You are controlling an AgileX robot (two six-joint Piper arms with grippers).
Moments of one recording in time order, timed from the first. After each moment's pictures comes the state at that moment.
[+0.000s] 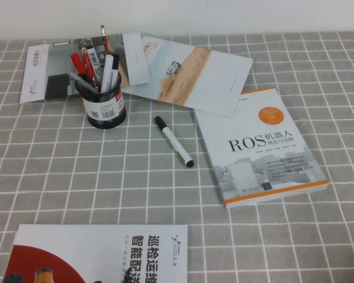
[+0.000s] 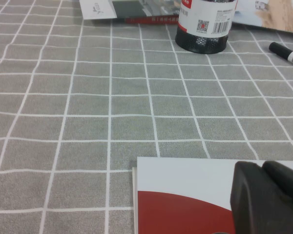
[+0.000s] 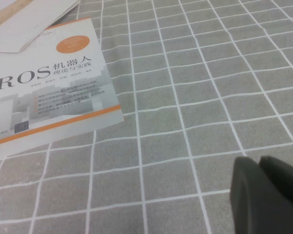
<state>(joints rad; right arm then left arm) -0.04 0.01 0.03 0.14 0.38 0.06 -0.11 -0.01 0.02 -0.12 0.38 0.08</state>
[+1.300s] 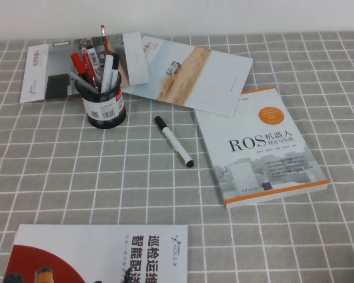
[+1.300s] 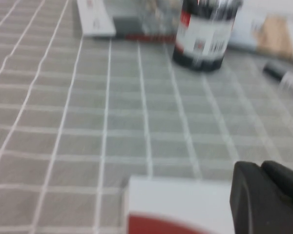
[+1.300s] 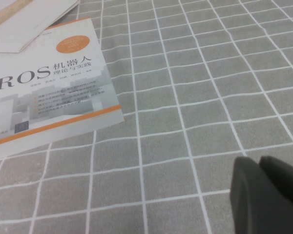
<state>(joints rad) -0.04 0.01 0.03 0.14 0.38 0.06 -0.11 -0.01 0.02 -0.14 0.34 0.07</state>
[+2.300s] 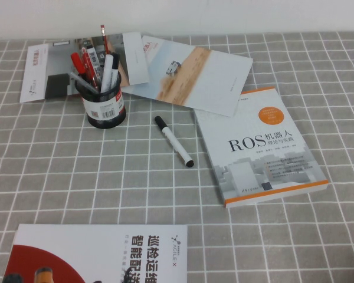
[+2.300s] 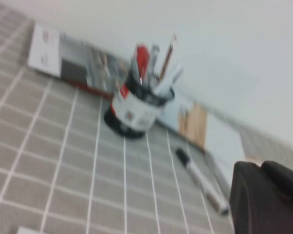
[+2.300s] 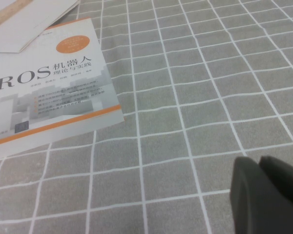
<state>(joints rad) -0.04 0.01 0.03 0.14 0.38 0.06 -0.11 0.11 -0.19 -0.43 0.31 -0.08</state>
